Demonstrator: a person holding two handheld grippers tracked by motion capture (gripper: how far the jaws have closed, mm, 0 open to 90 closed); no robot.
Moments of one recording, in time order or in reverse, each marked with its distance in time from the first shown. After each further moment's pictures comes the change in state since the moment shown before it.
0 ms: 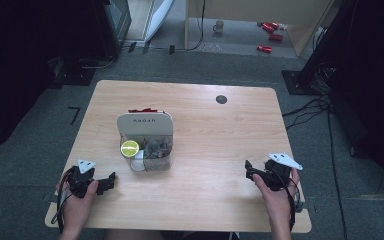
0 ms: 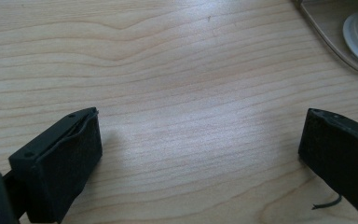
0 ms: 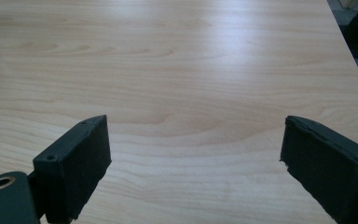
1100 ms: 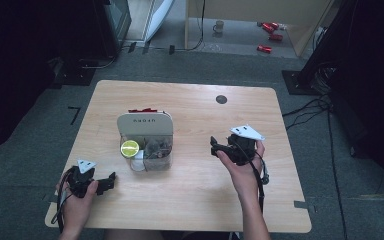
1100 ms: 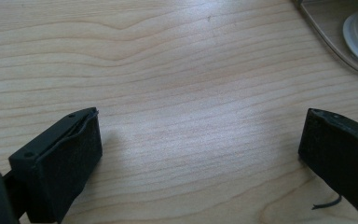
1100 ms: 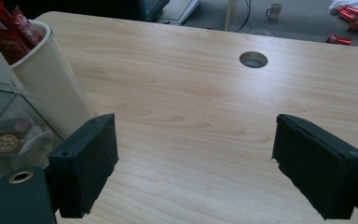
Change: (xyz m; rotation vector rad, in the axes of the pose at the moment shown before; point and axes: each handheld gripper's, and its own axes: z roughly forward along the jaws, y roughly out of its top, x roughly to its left) left arm 0.000 0.000 0.000 -0.003 0.001 -0.001; right arm 0.098 0.073 0.019 -0.070 0.131 -0.097
